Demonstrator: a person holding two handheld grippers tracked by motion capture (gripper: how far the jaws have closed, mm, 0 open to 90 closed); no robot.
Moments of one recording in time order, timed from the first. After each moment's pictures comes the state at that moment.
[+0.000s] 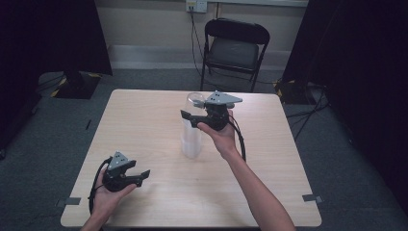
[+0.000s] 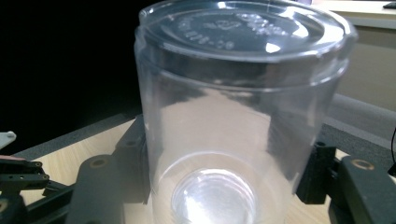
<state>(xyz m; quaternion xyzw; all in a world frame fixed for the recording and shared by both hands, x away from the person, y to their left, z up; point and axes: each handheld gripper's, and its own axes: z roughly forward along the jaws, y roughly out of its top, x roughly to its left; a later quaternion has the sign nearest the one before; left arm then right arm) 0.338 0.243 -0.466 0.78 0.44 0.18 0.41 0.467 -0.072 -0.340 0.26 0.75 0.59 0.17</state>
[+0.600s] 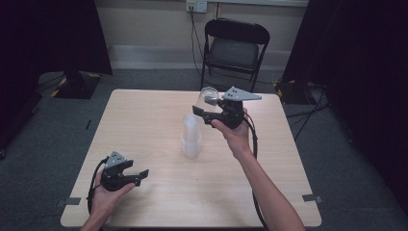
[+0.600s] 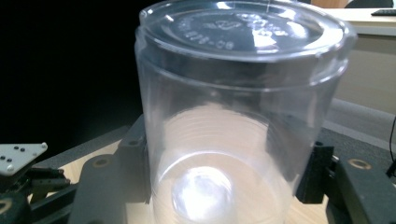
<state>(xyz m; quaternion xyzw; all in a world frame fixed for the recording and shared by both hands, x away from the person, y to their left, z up) 0.339 0.250 -0.468 0.76 0.46 0.17 0.43 0.454 -0.108 -0.314 0.28 0.73 0.60 0.17</state>
